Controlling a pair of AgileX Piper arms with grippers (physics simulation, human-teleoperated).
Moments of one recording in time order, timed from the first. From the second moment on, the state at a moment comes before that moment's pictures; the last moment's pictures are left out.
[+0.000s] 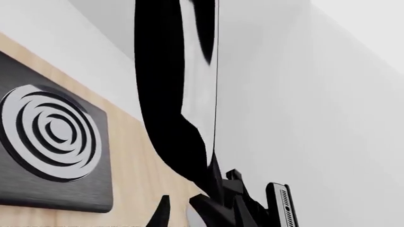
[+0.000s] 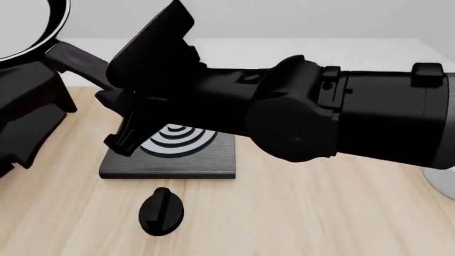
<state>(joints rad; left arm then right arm) -0.50 0.42 -0.43 0.00 -1.05 1.08 1.55 -1.23 0.00 -0.21</state>
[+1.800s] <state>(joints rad) -0.49 0.43 -0.36 -0.07 -1.12 1.20 1.52 -1.14 -0.07 -0.20</state>
